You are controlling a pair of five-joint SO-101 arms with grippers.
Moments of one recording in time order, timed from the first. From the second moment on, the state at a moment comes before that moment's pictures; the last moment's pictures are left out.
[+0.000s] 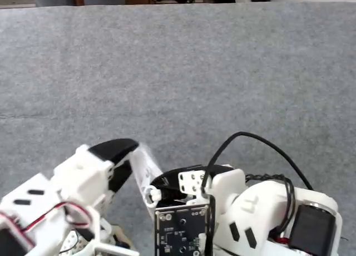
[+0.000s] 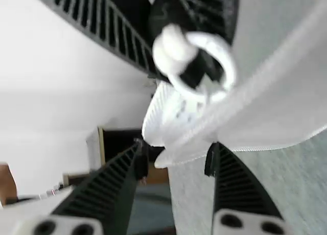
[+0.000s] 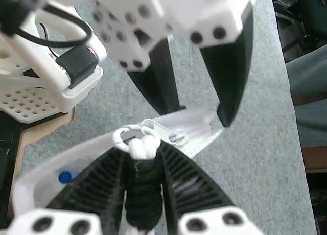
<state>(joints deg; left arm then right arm) 34.7 -79.0 30.5 79.6 -84.1 -63.8 -55.3 2.2 101.1 34.2</state>
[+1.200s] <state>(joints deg) 28.9 -94.7 39.8 76.5 -83.7 -54.1 -55.3 1.0 100.6 32.4</state>
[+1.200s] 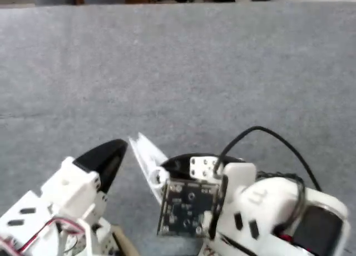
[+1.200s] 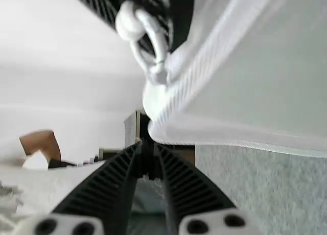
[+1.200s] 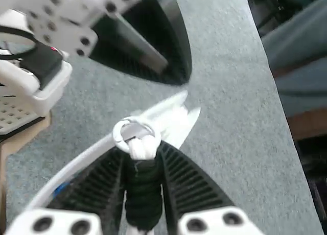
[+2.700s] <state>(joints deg) 8.0 -56.8 14.9 53.8 -68.5 -48.3 -35.0 -28.4 101.1 42.9</state>
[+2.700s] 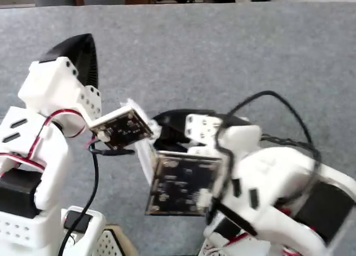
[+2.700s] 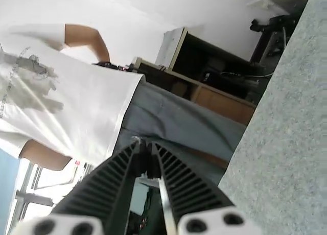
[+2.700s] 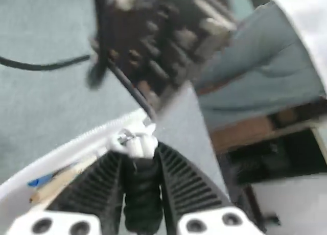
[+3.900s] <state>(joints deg) 12.7 -64.7 14.8 78.5 -77.1 -18.6 -36.9 -3.6 85.7 36.5</state>
